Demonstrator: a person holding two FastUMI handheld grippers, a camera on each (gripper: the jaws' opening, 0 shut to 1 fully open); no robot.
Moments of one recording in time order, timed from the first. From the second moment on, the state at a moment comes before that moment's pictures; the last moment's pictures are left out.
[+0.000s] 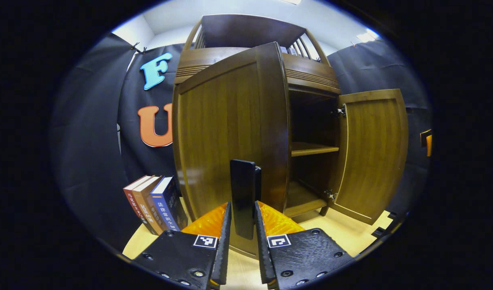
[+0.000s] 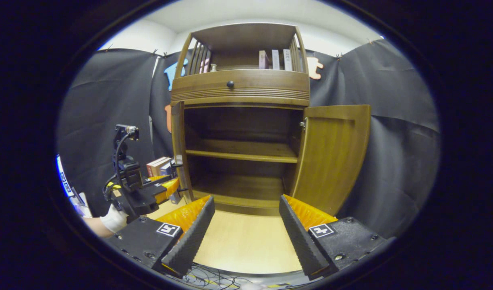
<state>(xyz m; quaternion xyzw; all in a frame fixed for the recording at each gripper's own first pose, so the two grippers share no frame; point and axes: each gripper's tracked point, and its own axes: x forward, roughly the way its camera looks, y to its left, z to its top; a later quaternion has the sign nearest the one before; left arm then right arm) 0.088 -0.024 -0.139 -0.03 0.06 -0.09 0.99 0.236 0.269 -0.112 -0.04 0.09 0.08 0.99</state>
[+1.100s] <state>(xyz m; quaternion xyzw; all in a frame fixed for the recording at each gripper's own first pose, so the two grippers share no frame) 0.047 0.097 -0.154 0.00 0.03 -0.07 1.00 0.237 0.327 -0.121 -0.04 0.10 0.15 0.98</state>
